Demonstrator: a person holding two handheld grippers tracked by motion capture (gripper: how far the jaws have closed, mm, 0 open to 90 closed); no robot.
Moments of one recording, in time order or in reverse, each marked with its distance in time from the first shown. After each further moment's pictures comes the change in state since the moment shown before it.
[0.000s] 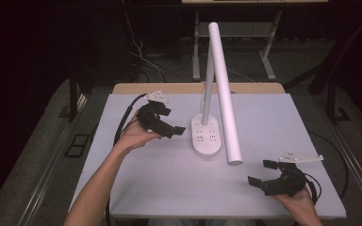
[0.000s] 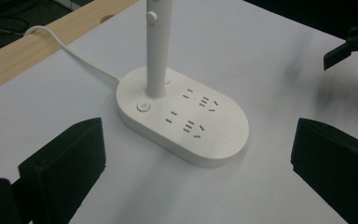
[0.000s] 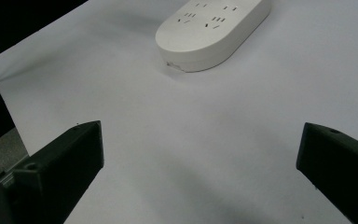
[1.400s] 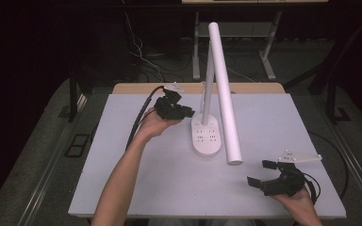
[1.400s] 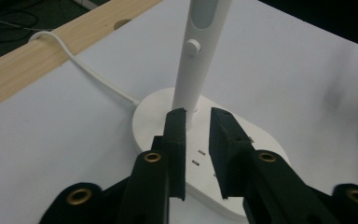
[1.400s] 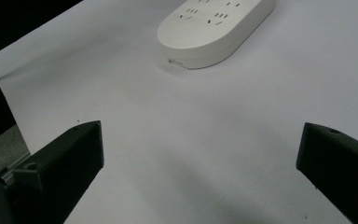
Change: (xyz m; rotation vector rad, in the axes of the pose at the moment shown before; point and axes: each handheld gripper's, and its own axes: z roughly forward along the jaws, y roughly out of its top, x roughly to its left) left arm 0.024 0.024 0.056 0.006 0.040 -0.045; right arm 0.000 0.000 0.002 0.015 0.007 -0.002
